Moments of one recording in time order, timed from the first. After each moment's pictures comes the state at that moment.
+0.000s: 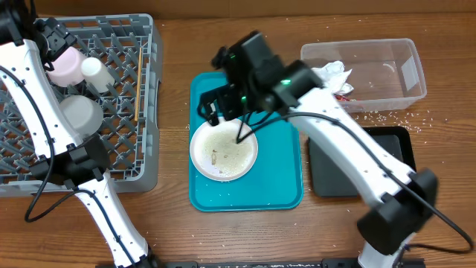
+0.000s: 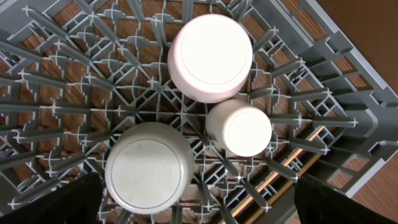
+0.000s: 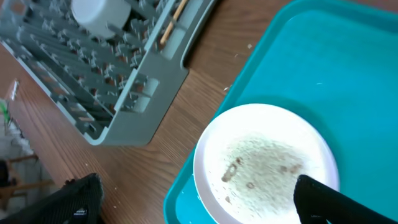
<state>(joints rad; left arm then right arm) 0.38 2.47 3.06 -1.69 -0.12 -0.49 0.66 1.90 1.85 -0.94 -0.37 0.27</state>
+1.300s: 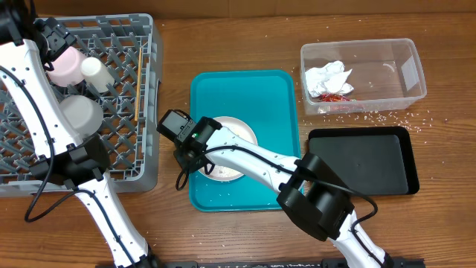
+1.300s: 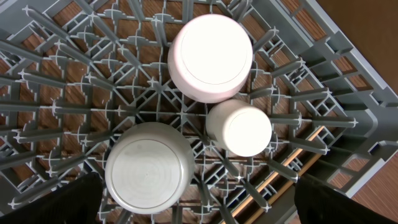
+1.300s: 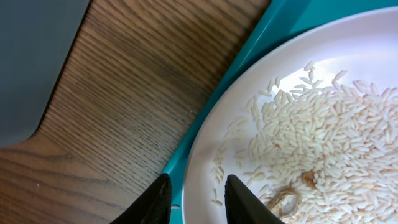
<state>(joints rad) 0.38 2.47 3.06 -1.69 -0.12 -0.49 0.97 2.27 1.86 -0.90 -0.01 0.41</state>
